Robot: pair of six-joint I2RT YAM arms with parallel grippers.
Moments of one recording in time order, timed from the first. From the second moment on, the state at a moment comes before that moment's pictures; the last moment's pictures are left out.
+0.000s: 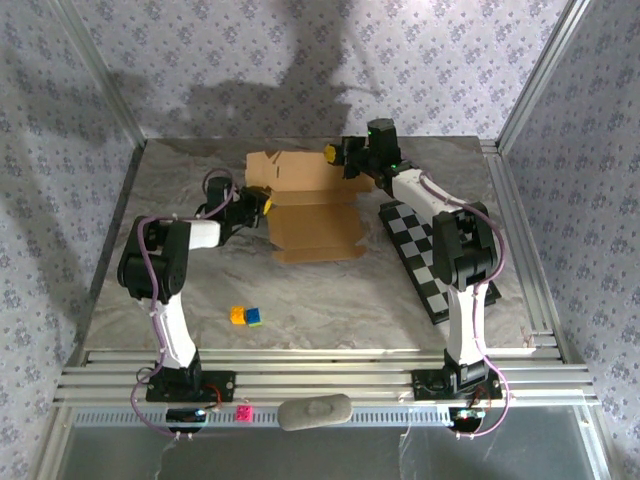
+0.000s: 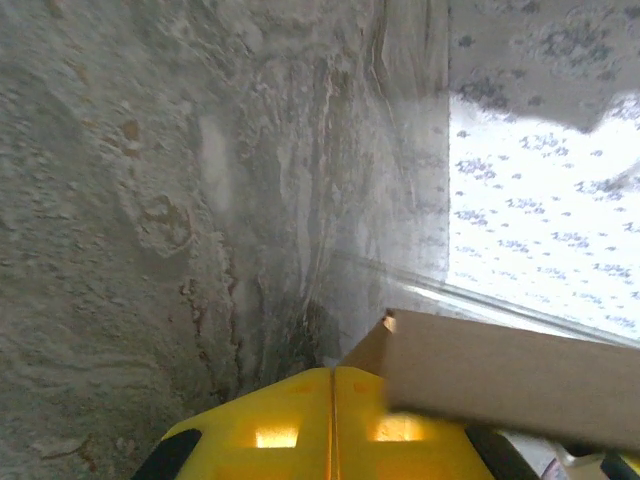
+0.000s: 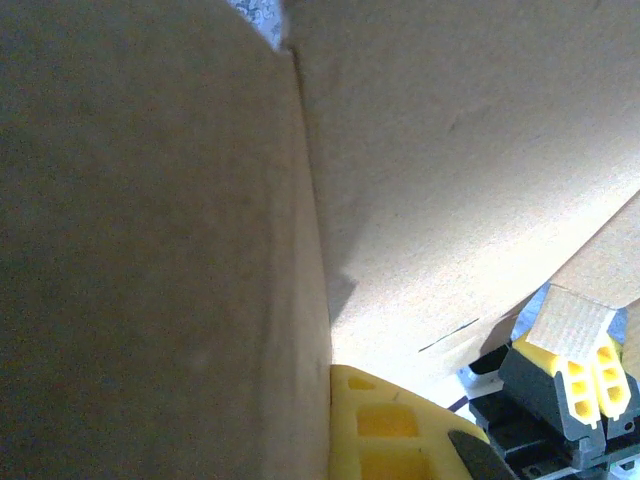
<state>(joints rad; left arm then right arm) -0.20 1.93 1.01 0.40 0.46 -1.38 0.35 2.10 1.69 0.04 -0.51 1.92</state>
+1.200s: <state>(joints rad) -0.16 1.37 1.26 -0.42 0.30 -0.94 0.39 2.15 1.66 0.04 -0.52 1.70</state>
